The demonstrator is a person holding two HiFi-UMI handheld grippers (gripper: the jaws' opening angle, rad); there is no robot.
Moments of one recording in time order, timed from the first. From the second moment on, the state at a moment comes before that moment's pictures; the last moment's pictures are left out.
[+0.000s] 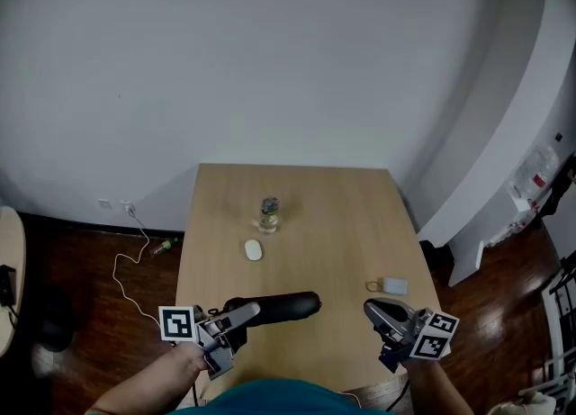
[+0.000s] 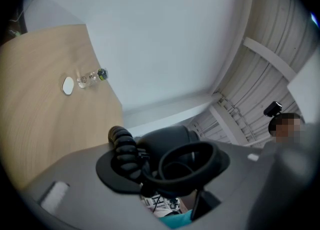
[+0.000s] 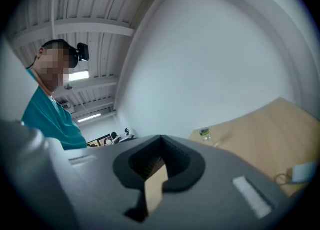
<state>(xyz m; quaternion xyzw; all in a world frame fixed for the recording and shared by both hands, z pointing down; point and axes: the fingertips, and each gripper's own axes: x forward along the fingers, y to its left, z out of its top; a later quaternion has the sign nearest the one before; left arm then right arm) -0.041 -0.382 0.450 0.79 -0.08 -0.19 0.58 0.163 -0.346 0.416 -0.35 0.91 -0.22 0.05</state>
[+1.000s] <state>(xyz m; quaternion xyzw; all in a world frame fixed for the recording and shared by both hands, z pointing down) 0.165 -0.665 0.669 0.76 -0.19 -0.14 0.60 0.306 -0.490 0.515 -0.30 0.91 -0.29 0.04</state>
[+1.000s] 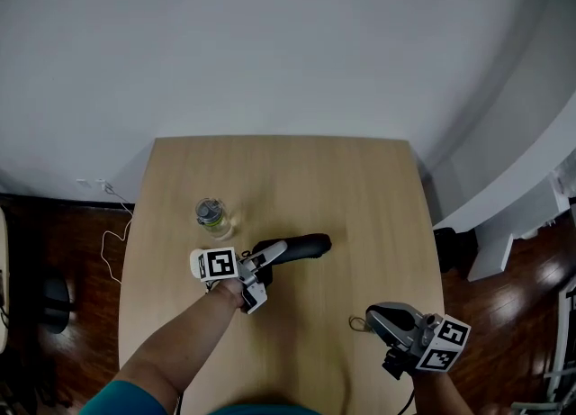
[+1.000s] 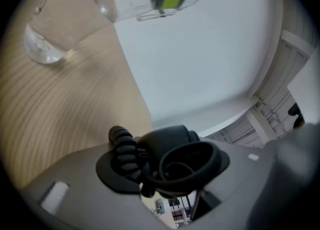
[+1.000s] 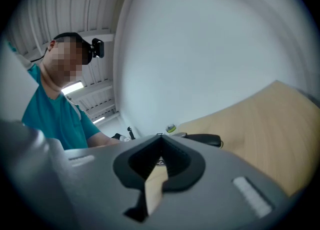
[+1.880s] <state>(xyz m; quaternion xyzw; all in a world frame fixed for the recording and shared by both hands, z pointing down) 0.144 -0.643 0.736 0.71 -0.29 -0.03 0.64 0.282 -0.492 0.522 -0.27 0.91 -0.31 0.06</state>
